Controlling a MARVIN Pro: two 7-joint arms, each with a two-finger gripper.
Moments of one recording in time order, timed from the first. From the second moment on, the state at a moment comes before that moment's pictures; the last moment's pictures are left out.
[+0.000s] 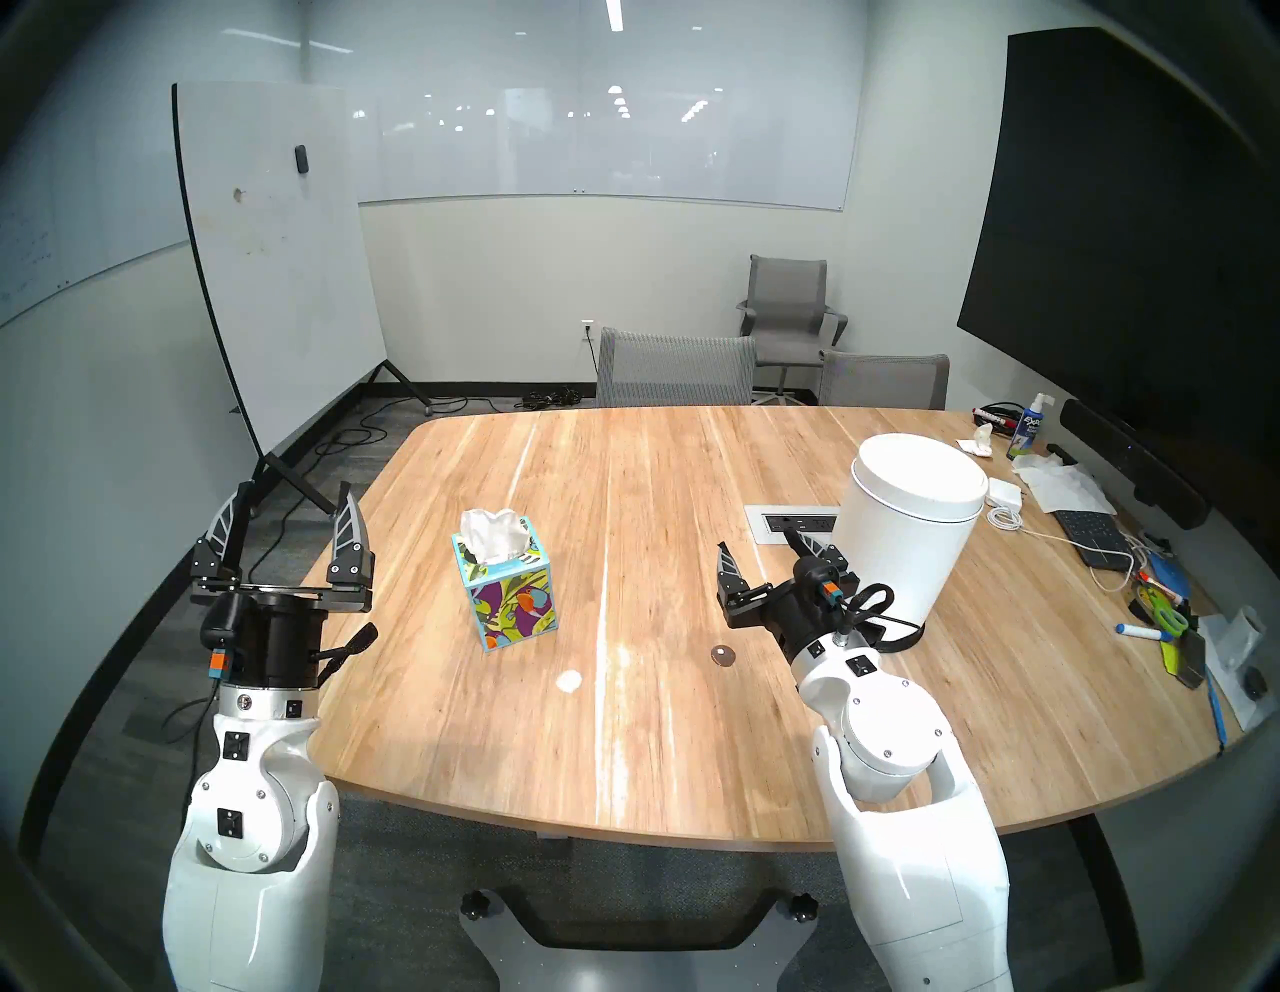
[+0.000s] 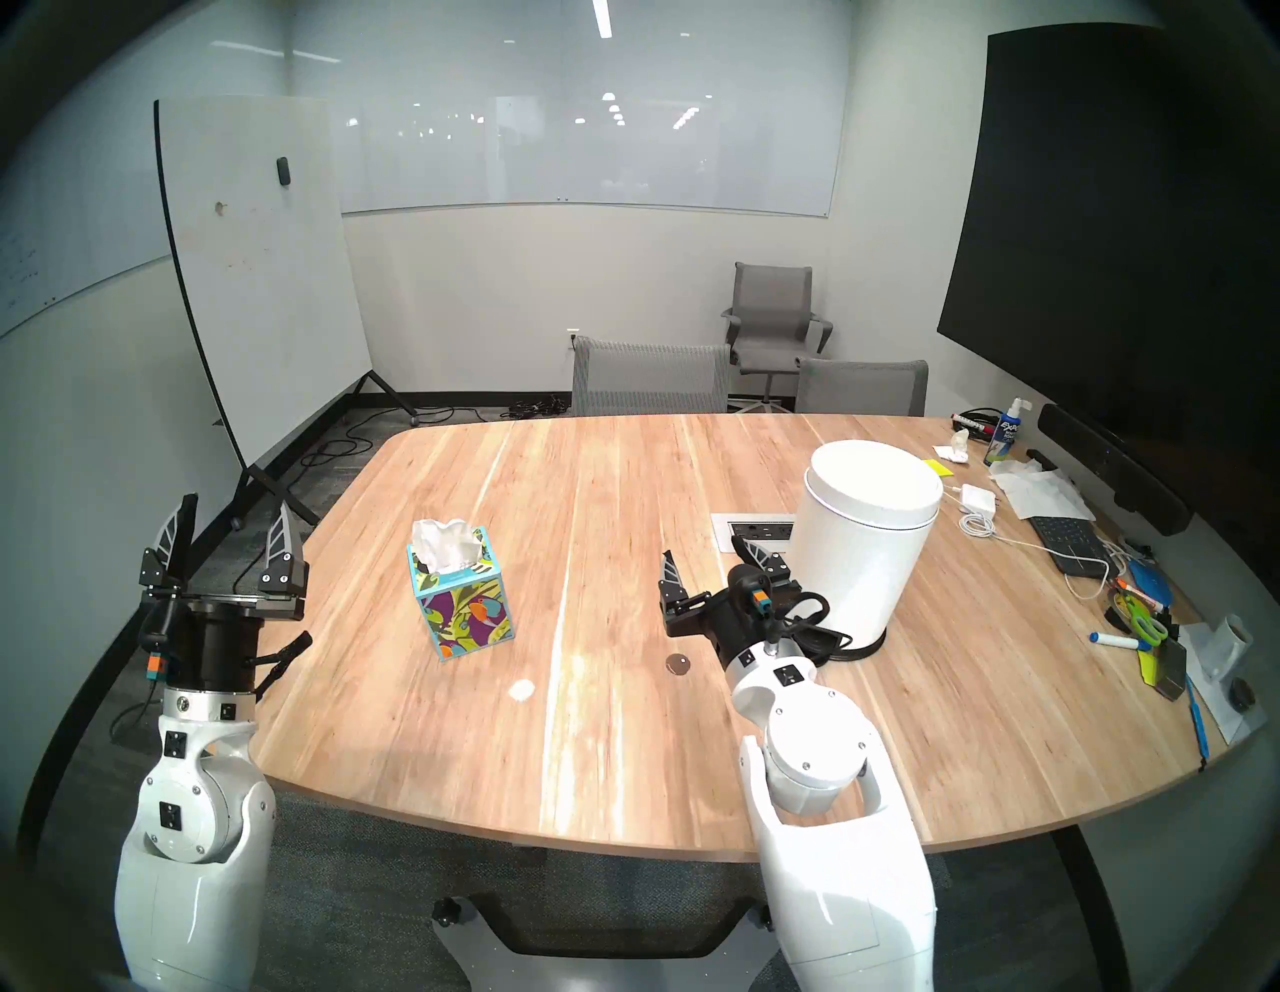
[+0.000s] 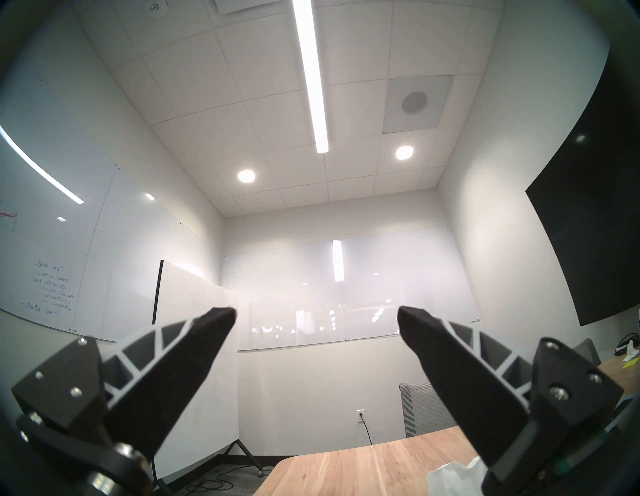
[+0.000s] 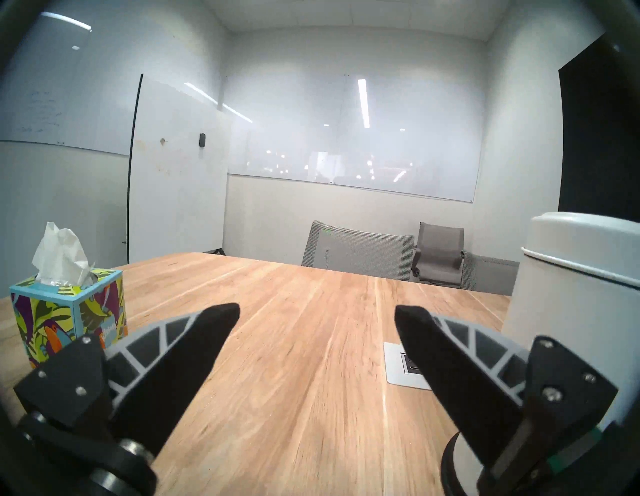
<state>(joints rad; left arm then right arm) 2.00 -1.41 -1.83 -2.02 -0.17 -0.61 -0.03 -1.70 -1.54 1.48 -1.85 -0.12 0.05 0.18</state>
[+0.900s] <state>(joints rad) 2.00 -1.41 -1.83 -2.02 -0.17 -0.61 -0.04 -1.50 -1.59 1.34 -1.70 -0.22 0.06 0.22</state>
